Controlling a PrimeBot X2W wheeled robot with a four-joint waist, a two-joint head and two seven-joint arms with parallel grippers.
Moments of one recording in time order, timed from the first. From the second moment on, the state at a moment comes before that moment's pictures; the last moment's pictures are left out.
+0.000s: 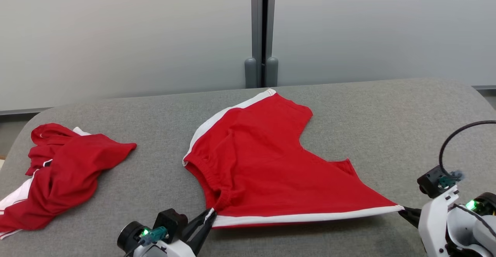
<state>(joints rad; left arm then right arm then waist) -0.31 0.23 -0.78 0.67 -0.50 -0.13 -0.26 -0.53 -0.70 1.12 0.55 0.88 0.13 0.24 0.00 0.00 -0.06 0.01</state>
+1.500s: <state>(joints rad) -0.58 0.12 -0.73 0.50 -0.56 -0.07 -0.19 -1.15 -0.94 1.18 0.38 0.86 0.13 0.44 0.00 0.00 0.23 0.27</state>
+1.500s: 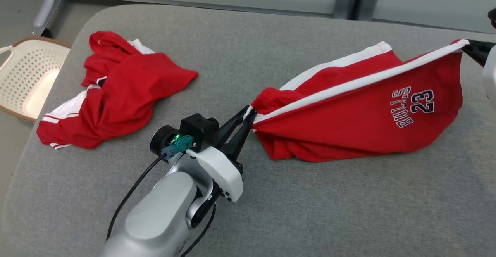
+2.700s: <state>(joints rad) -0.81 0.05 -0.81 0.63 -0.71 -0.08 -0.26 -1.32 -0.83 1.28 0.67 0.81 0.13 0.37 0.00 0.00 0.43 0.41</state>
